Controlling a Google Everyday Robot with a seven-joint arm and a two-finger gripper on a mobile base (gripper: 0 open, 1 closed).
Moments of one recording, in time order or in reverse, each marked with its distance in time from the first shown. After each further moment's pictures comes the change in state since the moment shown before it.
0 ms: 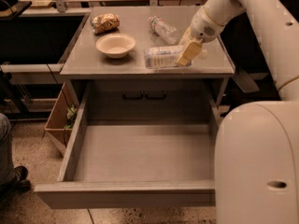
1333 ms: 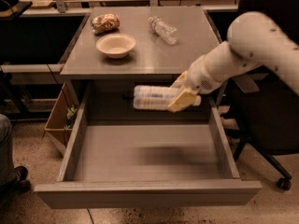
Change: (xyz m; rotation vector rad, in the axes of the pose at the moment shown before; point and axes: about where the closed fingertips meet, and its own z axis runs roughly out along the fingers) arm 0.010 0.137 0.050 0.002 -0.134 0.052
